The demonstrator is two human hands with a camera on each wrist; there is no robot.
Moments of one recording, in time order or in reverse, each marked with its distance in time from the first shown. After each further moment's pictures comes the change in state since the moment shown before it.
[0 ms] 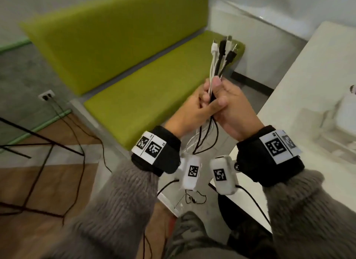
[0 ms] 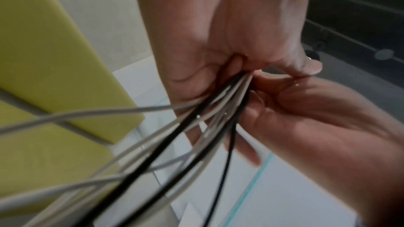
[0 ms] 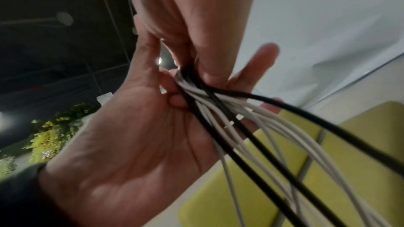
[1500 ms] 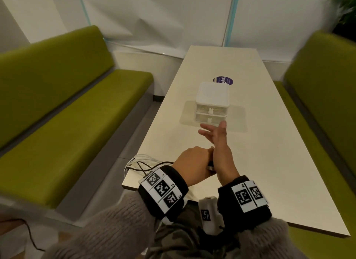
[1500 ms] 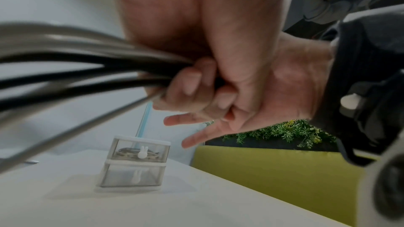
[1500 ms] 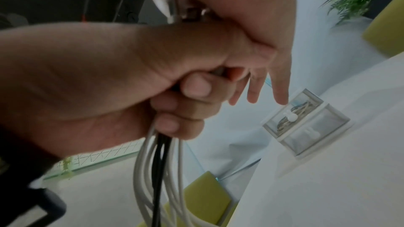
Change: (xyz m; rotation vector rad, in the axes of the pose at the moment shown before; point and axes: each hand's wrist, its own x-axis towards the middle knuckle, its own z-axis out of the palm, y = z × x) left_hand -0.073 -0.015 0.279 1.128 -0.614 0.381; right_hand -0.238 -0.002 -0.163 -0.289 0.827 -0.040
